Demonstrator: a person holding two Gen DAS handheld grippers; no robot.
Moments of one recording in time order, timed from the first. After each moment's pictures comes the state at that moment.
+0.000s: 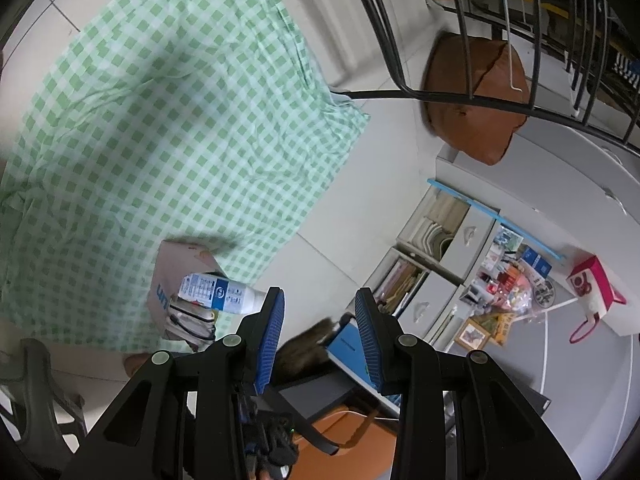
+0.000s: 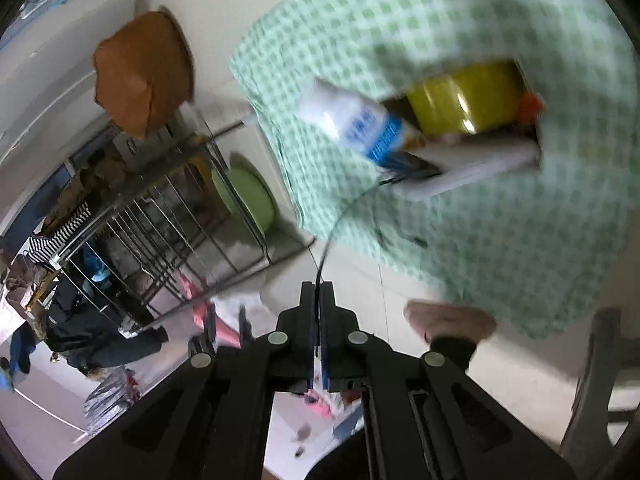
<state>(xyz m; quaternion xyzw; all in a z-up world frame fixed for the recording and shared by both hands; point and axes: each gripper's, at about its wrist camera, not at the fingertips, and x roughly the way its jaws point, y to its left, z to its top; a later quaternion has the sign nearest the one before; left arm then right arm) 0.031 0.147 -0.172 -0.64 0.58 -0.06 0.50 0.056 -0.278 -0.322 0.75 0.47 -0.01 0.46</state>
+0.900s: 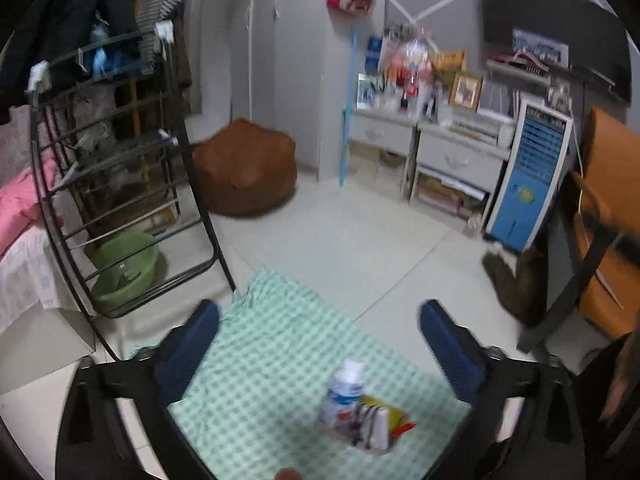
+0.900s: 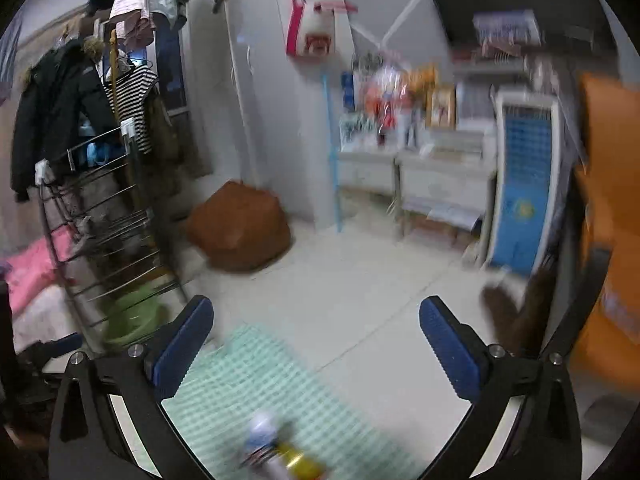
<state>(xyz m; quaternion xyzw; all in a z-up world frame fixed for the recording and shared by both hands) -0.183 -0.049 0.048 0.03 0.26 -0.23 0.94 -0.041 -0.268 0.010 0.12 0.23 -0.17 0.95</state>
